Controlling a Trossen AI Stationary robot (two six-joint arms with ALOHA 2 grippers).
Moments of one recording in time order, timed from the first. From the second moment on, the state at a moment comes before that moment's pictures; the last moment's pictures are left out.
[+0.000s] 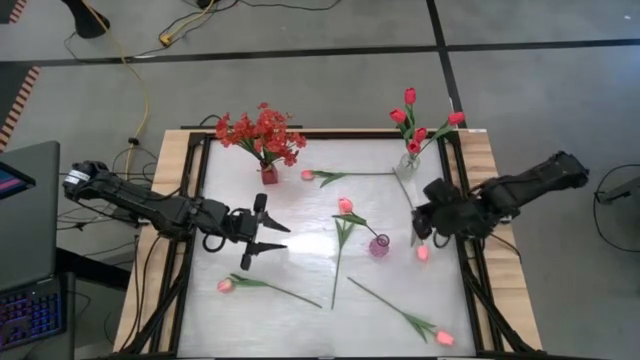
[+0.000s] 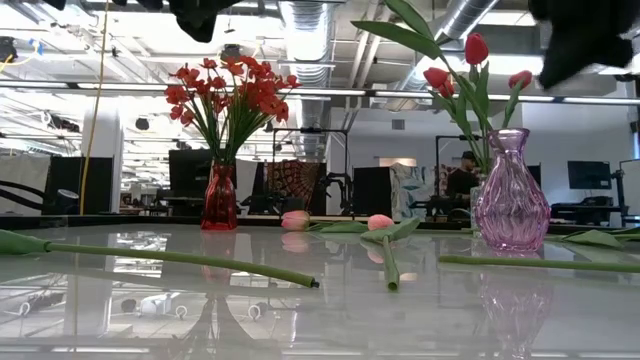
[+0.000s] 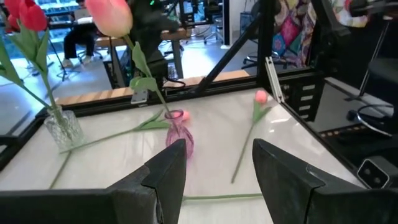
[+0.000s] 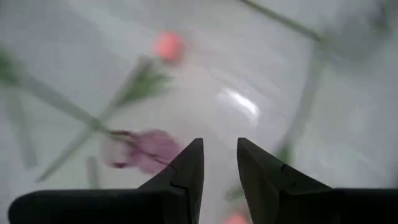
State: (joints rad) left arm -0.26 1.01 0.59 0.25 -0.11 0.05; right arm 0.38 0.91 0.94 -1.19 0.49 1.23
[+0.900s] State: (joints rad) left arm -0.21 1.01 0.59 0.25 -0.11 0.05; right arm -0.27 1.12 0.56 -0.79 0.12 0.79
